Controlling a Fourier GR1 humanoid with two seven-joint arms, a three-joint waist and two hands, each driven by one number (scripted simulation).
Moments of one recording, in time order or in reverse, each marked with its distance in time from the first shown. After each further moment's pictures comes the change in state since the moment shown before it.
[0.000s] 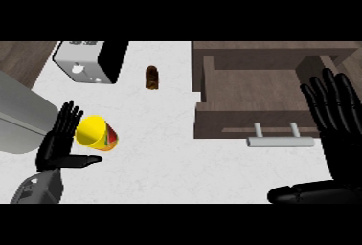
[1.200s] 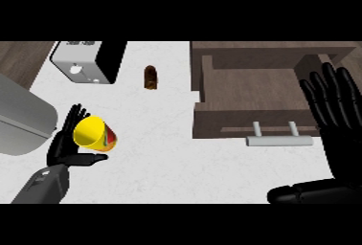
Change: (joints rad) left arm -0.207 0.049 0.013 0.488 -0.054 -0.017 -0.240; right arm -0.039 0.002 0.002 -0.017 -0.005 -0.006 0.046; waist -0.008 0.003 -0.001
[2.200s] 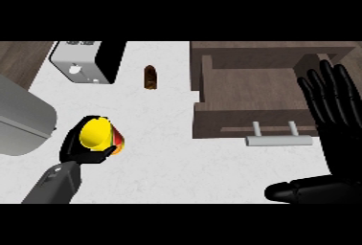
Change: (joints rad) left arm -0.026 -0.054 -0.001 0.008 0.043 -0.143 0.013; right arm -0.017 0.005 0.002 0.013 0.005 -0.009 0.008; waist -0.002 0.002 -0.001
